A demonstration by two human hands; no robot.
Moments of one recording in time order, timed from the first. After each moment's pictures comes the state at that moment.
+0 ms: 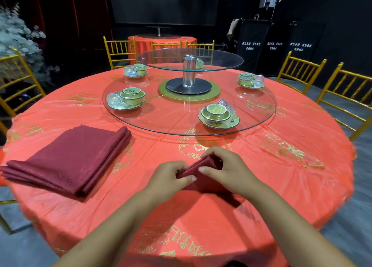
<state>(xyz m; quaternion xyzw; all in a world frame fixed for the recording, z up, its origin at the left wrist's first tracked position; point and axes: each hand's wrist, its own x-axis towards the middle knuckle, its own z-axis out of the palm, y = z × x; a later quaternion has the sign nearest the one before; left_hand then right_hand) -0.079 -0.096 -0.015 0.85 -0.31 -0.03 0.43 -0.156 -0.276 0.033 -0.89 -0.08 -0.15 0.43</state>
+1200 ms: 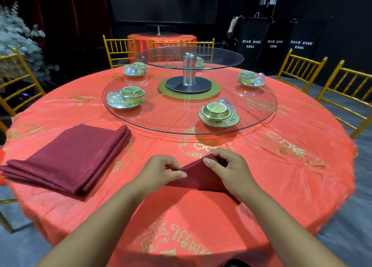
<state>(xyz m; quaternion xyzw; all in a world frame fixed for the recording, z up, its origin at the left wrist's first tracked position) -0.059 -0.078 -0.008 0.81 -0.28 -0.10 0.51 -0.158 -0.270 0.018 -0.81 -0.05 -0.22 0.55</state>
